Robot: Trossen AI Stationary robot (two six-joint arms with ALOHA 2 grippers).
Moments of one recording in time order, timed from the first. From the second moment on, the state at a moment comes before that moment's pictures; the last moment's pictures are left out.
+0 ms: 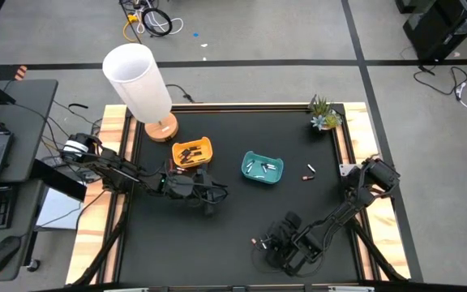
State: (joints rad) left arm -0.24 1.53 0.57 0.66 -0.35 -0.24; right arm 0.75 1.91 1.13 -0.52 0.55 1.28
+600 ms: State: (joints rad) left arm -0.24 1.53 0.57 0.61 -0.35 -0.24; right arm 0.73 1.91 1.15 -0.52 0.49 1.28
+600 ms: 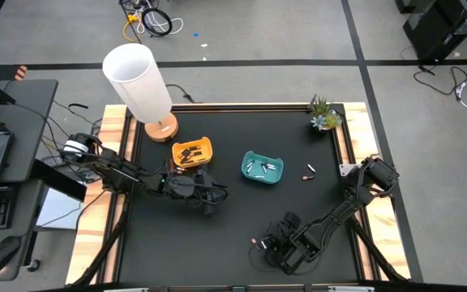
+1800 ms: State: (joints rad) left arm -0.24 1.53 0.57 0.60 -0.35 -0.25; right arm 0.88 2.08 1.51 -0.98 0.80 1.56
